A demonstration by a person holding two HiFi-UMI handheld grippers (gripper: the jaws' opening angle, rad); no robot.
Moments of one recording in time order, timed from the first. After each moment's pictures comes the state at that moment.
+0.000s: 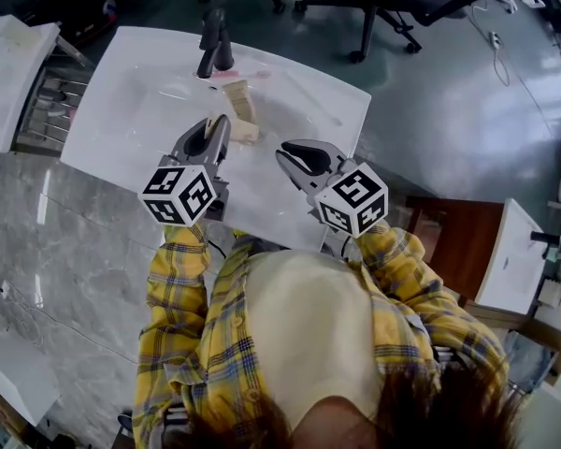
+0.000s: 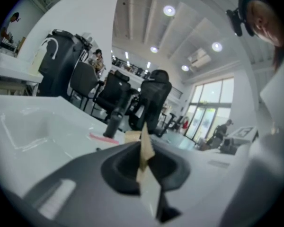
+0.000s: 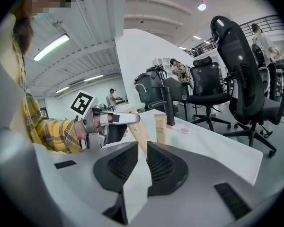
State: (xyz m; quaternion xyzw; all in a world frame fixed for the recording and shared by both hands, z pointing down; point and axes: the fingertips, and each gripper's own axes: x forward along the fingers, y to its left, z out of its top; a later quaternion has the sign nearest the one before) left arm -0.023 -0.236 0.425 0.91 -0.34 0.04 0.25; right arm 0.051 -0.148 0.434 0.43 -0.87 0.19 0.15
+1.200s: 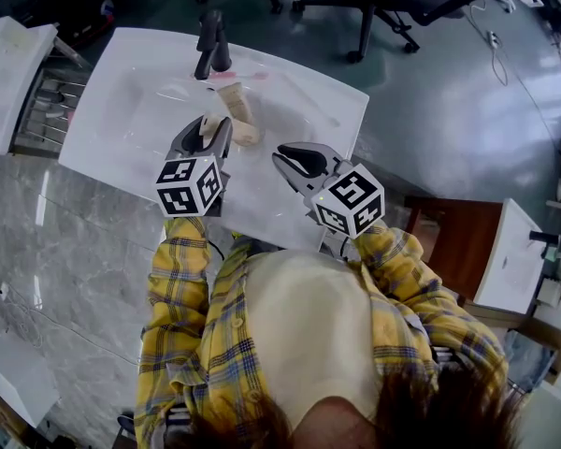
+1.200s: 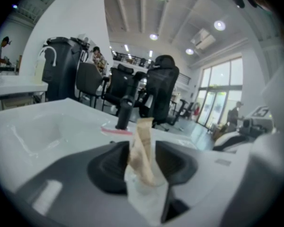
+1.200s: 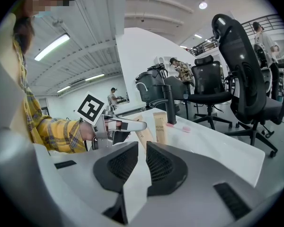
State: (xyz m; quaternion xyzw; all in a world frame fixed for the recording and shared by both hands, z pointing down) left arm -0.024 -0.249 0.461 0.89 -0.39 0.13 0.22; right arm 0.049 -0.146 0.438 0.42 -0.88 0.19 0.15
